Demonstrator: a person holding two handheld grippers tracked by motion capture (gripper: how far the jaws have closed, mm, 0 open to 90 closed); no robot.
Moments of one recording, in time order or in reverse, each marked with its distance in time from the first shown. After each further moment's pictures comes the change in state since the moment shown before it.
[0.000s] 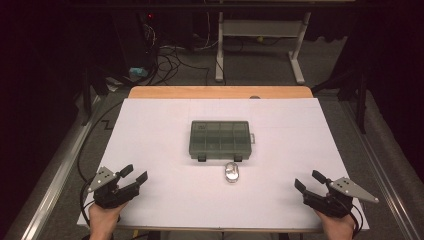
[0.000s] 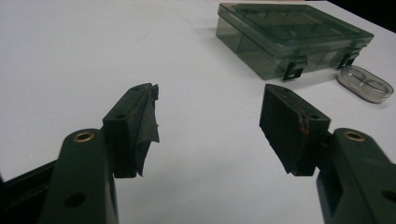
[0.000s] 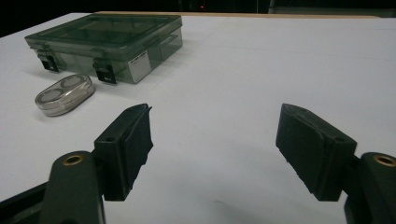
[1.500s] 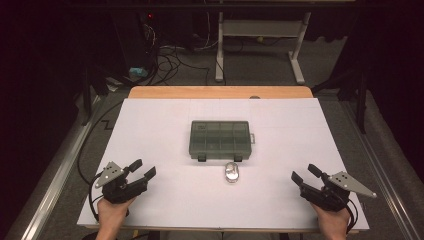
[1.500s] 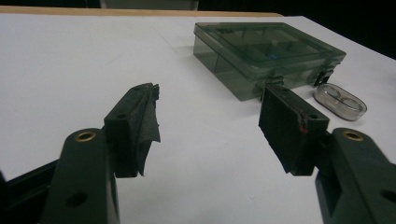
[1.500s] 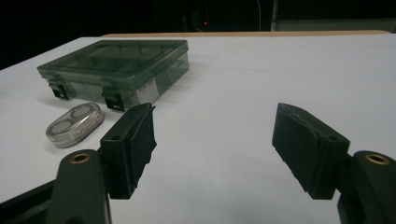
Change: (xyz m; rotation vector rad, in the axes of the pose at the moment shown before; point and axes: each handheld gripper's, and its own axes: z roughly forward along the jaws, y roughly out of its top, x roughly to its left) left arm -0.013 0.012 0.017 -0.042 -0.059 0.017; right arm 0.004 0.012 0.010 -0.065 0.024 0.040
